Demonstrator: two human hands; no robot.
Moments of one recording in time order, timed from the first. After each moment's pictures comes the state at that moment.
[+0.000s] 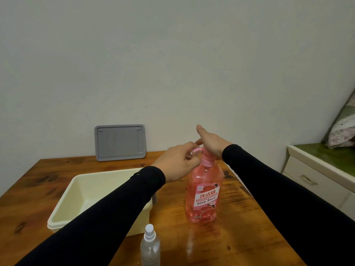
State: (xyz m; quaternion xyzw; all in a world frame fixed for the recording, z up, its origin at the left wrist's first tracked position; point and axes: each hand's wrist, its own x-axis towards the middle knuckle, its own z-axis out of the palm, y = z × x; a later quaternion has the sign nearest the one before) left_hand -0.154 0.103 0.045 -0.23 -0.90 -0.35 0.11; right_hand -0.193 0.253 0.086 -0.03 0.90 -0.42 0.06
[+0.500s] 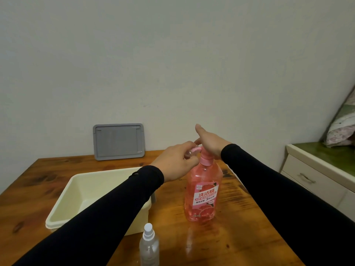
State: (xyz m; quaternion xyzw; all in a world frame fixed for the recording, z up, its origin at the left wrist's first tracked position) left_hand -0.152 0.103 0.045 -0.23 -0.90 -0.35 0.11; right_hand -0.194 0.253 0.084 -0.03 0.90 -0.43 0.06
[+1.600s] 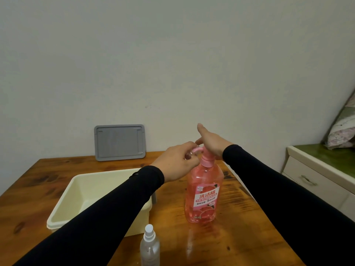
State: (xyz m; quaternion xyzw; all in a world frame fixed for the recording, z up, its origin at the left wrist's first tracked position) left_hand -0.149 0.101 0.049 -0.22 -0.90 -0.37 0.09; right_hand -0.194 0.254 0.087 -0.03 0.90 -0.43 0.05
